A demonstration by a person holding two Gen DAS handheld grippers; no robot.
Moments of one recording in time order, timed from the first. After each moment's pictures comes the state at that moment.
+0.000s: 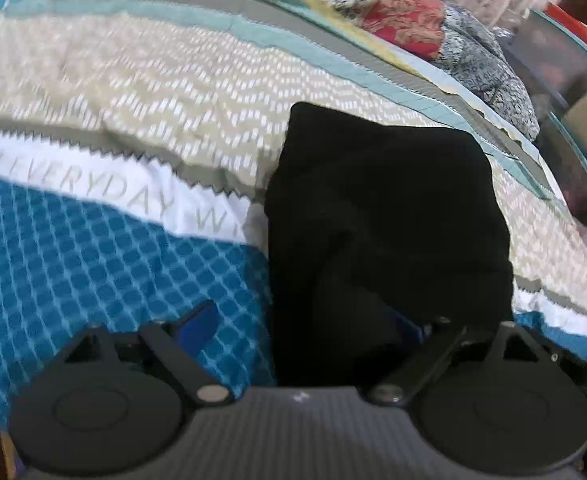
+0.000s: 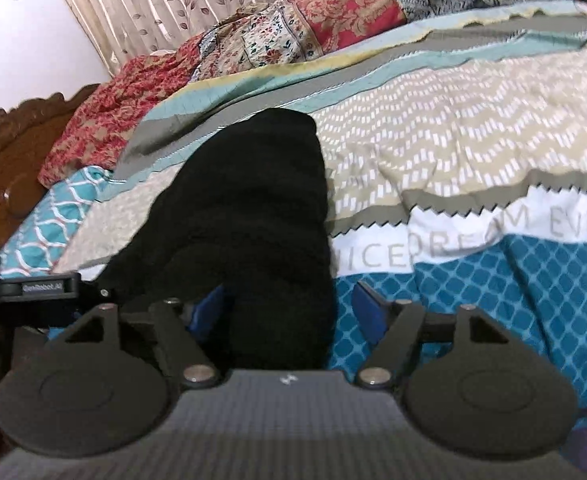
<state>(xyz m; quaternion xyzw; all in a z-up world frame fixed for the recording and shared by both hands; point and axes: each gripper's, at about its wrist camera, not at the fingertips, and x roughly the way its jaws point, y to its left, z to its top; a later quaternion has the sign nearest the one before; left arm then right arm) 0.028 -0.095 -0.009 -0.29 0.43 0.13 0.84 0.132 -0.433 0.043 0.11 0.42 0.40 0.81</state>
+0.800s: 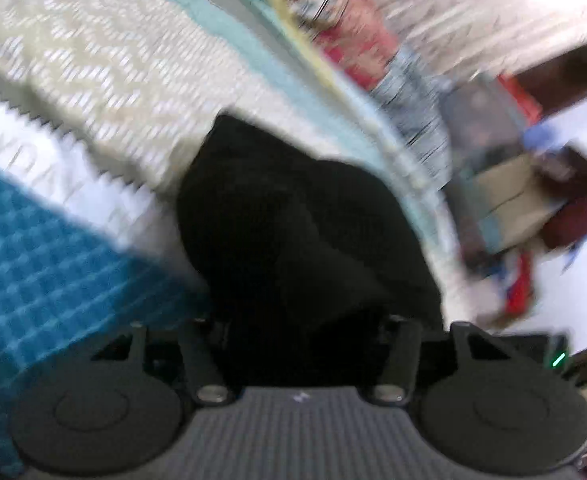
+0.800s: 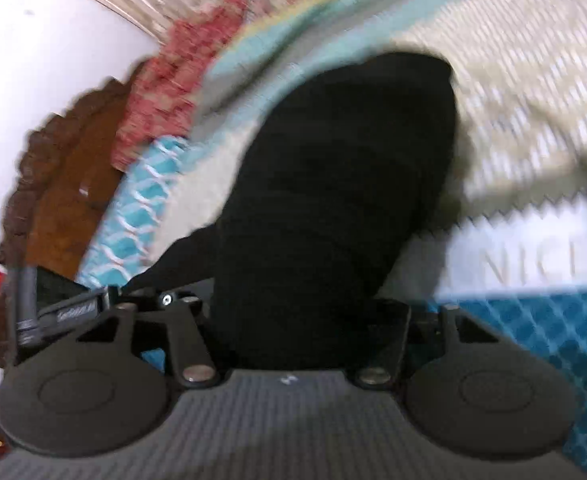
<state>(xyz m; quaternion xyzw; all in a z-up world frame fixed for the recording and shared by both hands) 0.042 -0.062 -0.007 -0.46 0.34 -0.01 0.82 0.175 -0.364 0.040 0.18 0.51 0.51 0.67</state>
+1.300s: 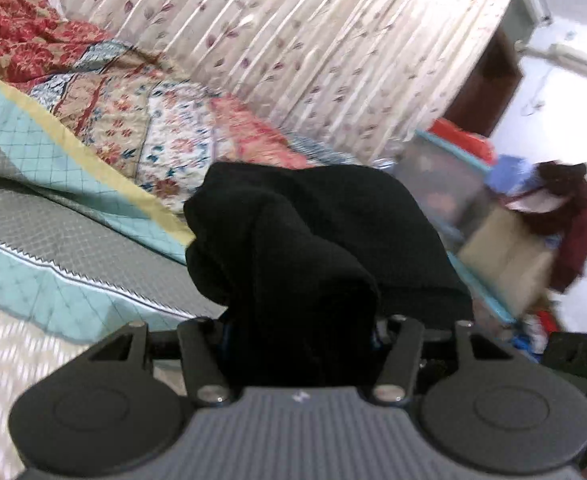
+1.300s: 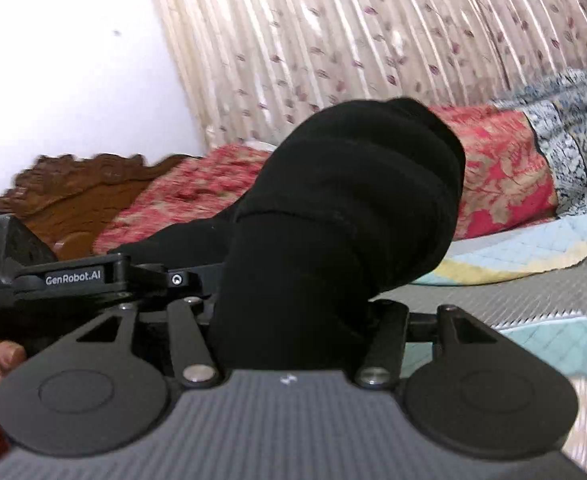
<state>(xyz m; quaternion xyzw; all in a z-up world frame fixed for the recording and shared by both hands) 0.263 -0.016 0.086 -0.27 0.21 0.02 0.94 0.329 -0.295 0.127 0.10 0.25 0.54 0.80</state>
